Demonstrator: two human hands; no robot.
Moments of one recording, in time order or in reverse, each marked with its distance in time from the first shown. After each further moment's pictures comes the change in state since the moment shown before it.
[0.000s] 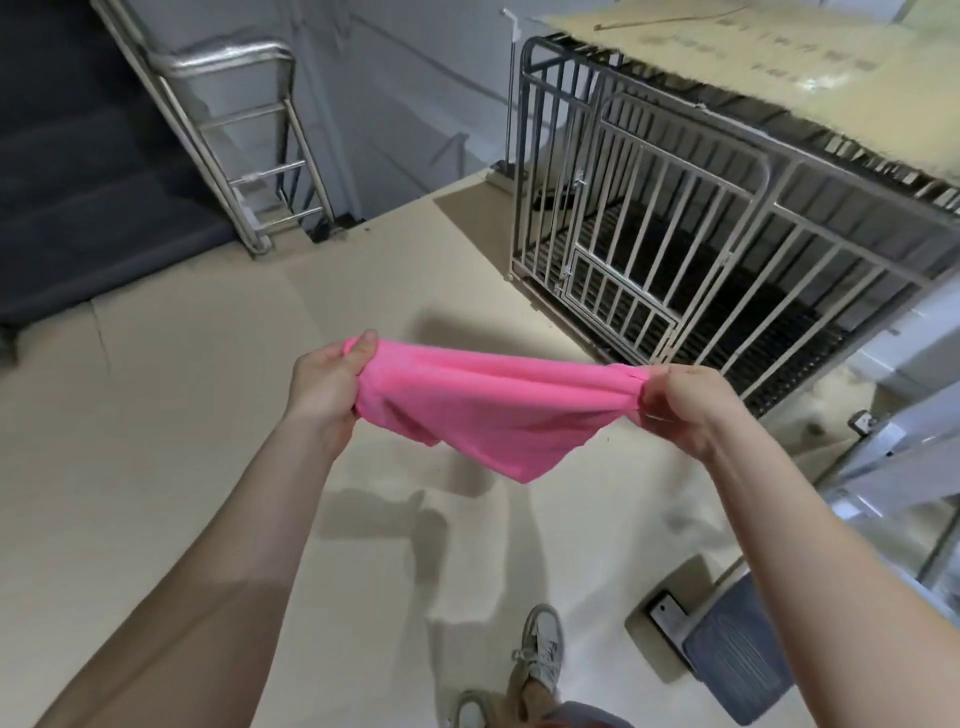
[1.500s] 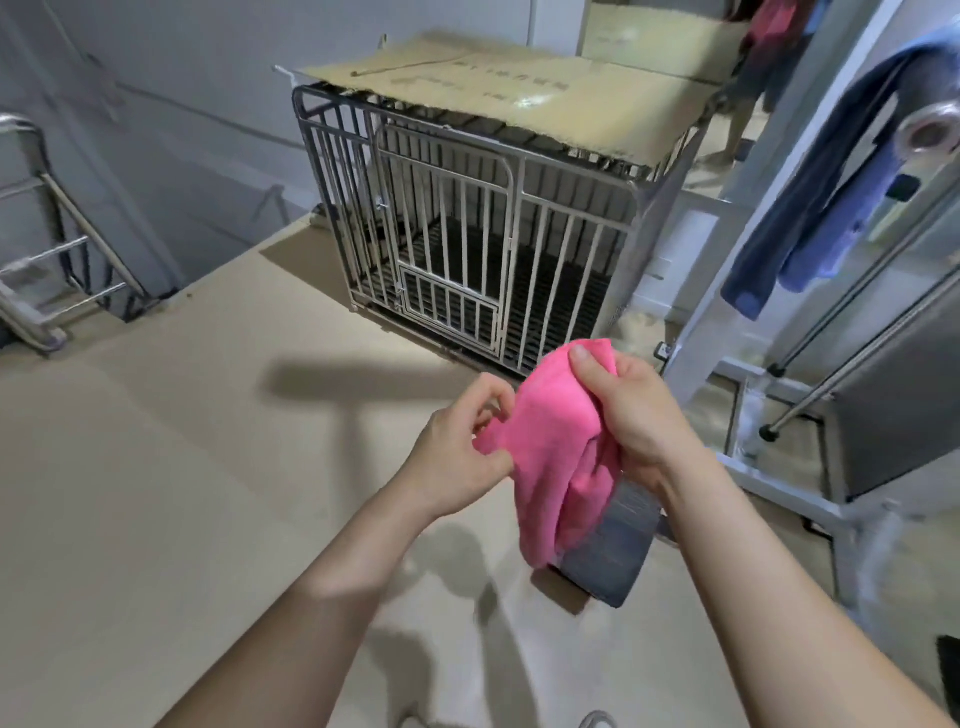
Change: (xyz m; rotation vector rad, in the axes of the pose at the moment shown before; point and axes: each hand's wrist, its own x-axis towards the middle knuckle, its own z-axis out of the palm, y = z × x) left_hand -0.228 -0.092 0.161 0.619 -0.940 0.610; right_hand -0.181 0.051 -0.140 0.053 0.085 -0.467
